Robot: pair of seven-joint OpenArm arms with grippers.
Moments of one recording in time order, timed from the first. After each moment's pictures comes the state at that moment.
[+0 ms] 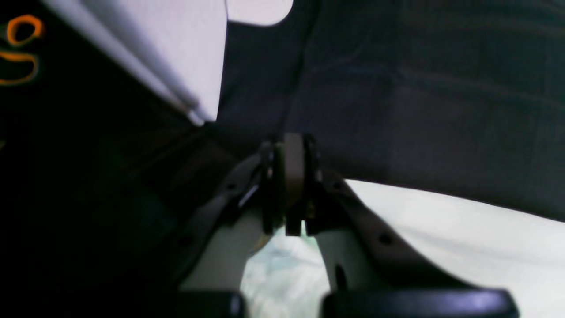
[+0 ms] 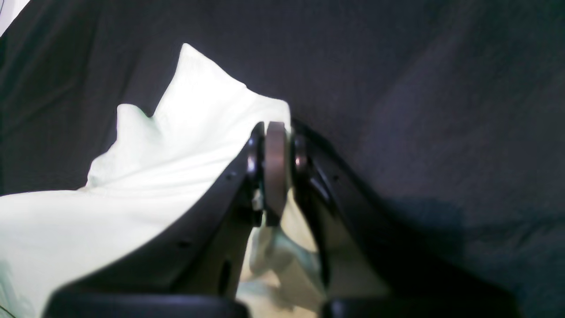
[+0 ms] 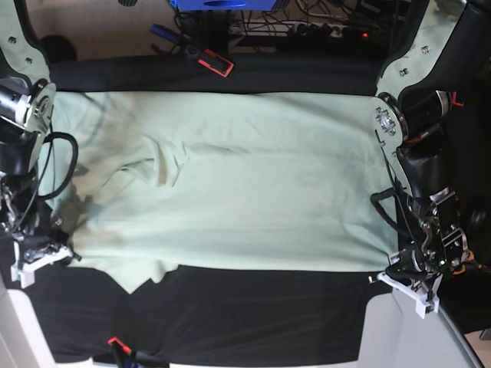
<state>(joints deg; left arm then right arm) -33.6 -10.9 -27.6 48.8 5.2 -15.6 37.9 29.7 15.5 23.7 32.8 13.9 24.9 -24.2</state>
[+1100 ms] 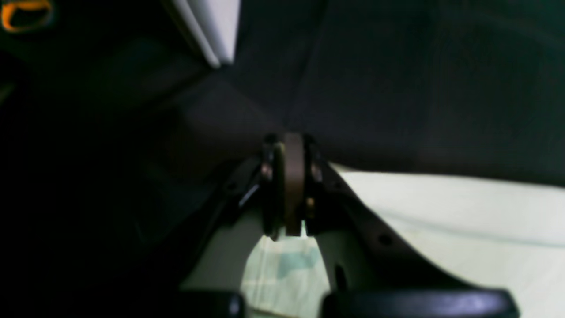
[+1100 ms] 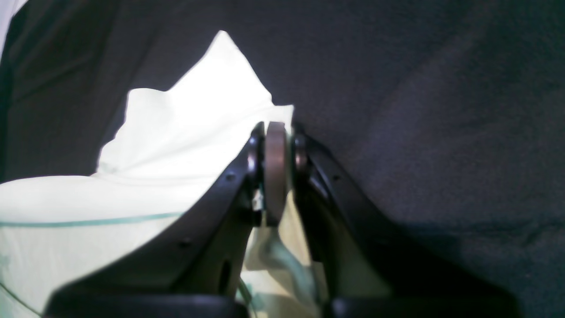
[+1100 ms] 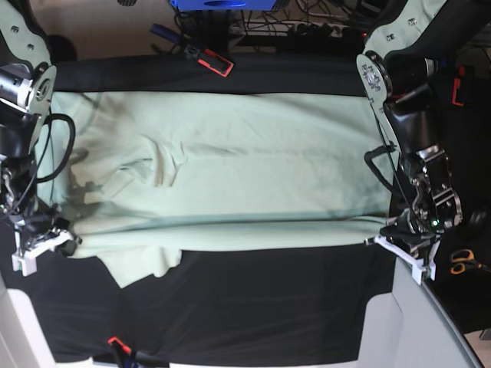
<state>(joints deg) -21.8 -9.0 -27.1 59.0 5.2 -15.6 37.5 25.3 16.0 23.6 34.7 13.7 32.3 -21.0</state>
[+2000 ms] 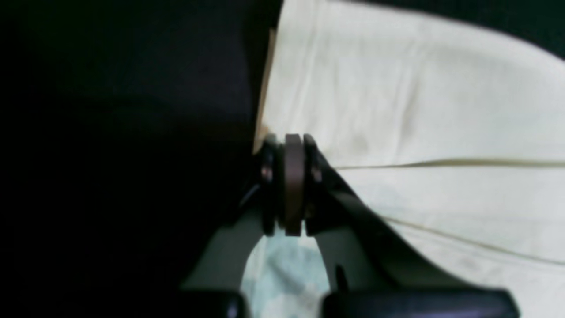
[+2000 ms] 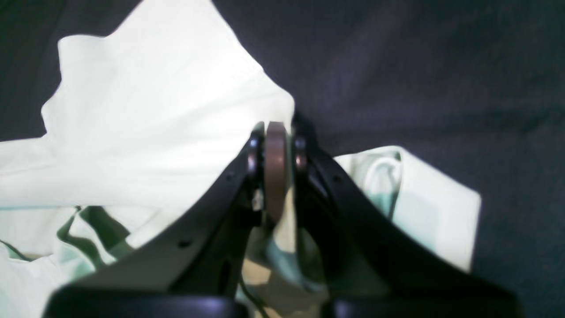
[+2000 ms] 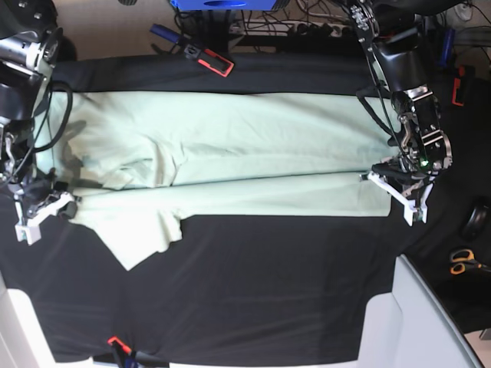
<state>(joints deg) -7.5 -8.1 -27.0 66.0 5.2 -15.8 37.7 15.0 15.5 23.8 45.5 13.7 33.7 -28.5</state>
